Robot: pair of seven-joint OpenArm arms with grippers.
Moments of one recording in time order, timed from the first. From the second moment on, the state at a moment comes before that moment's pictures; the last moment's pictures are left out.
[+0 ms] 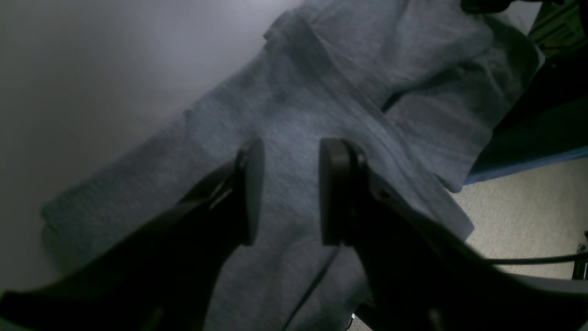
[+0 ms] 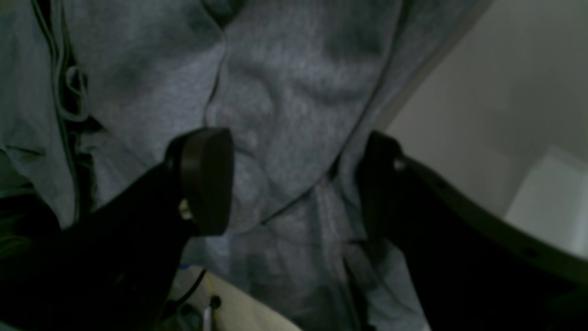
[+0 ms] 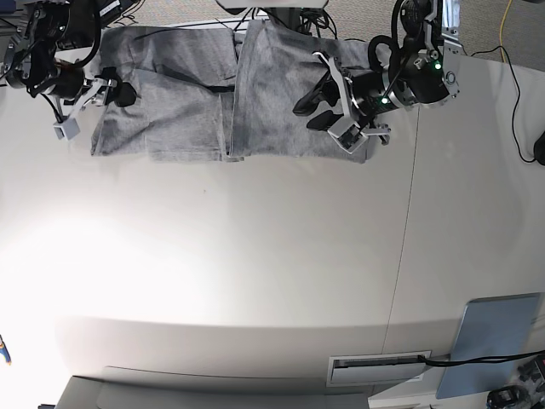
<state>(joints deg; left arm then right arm) 19.6 -9.5 1.8 116.1 -34.0 -40.5 58.0 -22.3 22.6 33.5 91.5 58.4 29.6 -76.8</state>
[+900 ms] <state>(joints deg) 20.0 -9.5 1.8 116.1 -34.0 -40.5 58.0 -23.1 20.7 27.1 91.5 59.7 34.0 -76.3</state>
